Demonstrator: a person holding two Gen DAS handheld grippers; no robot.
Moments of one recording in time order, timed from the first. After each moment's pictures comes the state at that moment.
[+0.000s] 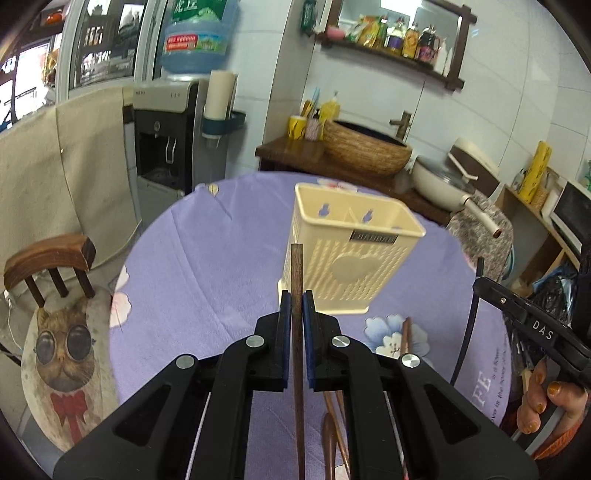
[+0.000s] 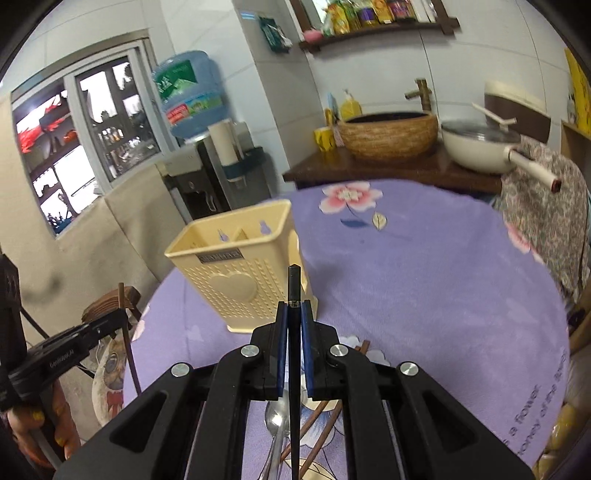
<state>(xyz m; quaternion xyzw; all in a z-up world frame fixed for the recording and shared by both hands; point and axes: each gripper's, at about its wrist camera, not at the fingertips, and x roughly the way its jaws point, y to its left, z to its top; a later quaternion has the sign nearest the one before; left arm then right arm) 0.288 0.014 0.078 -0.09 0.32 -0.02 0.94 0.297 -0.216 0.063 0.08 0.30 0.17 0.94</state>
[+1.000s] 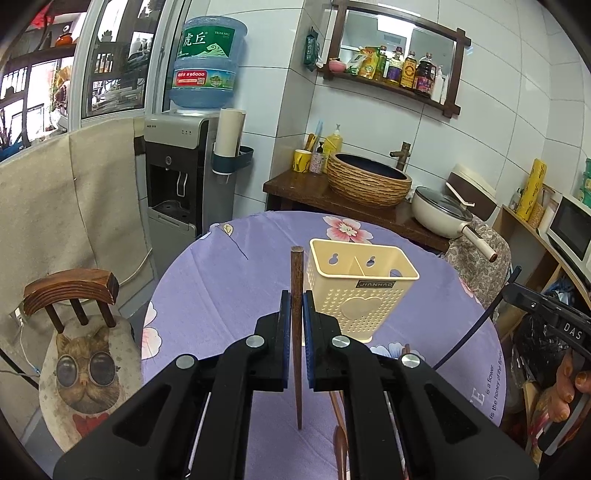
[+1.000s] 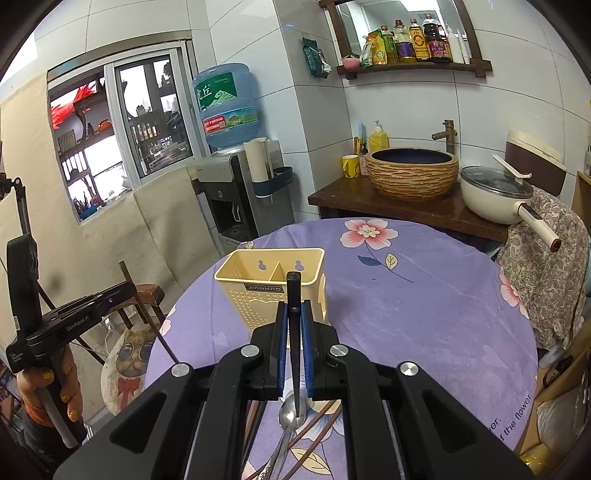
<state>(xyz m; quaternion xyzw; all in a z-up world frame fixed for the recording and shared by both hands) 0.271 0.038 0.126 -0.09 0.27 -0.01 0.96 0.273 -0.213 0.118 0.04 0.28 0.21 0.94</state>
